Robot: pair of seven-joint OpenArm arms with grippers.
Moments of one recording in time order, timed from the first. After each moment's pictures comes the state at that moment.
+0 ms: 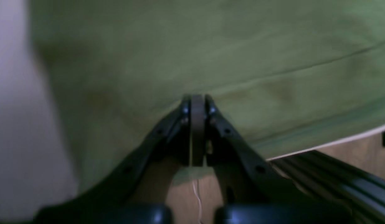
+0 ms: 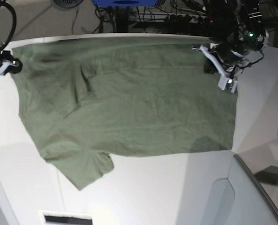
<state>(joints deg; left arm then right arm) 24.6 -6.3 -20.3 106.4 -15.0 -29.7 50.8 -15.1 16.0 33.6 95.0 41.9 20.0 -82.7</state>
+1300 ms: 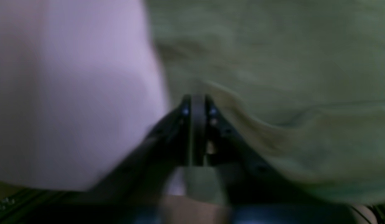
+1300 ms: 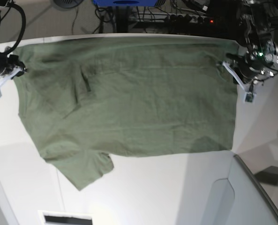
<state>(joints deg) 15.9 -14.2 -23.7 94.9 -3.0 -23.0 49.5 -15.0 13.8 29.5 95.2 33.1 15.7 -74.7</state>
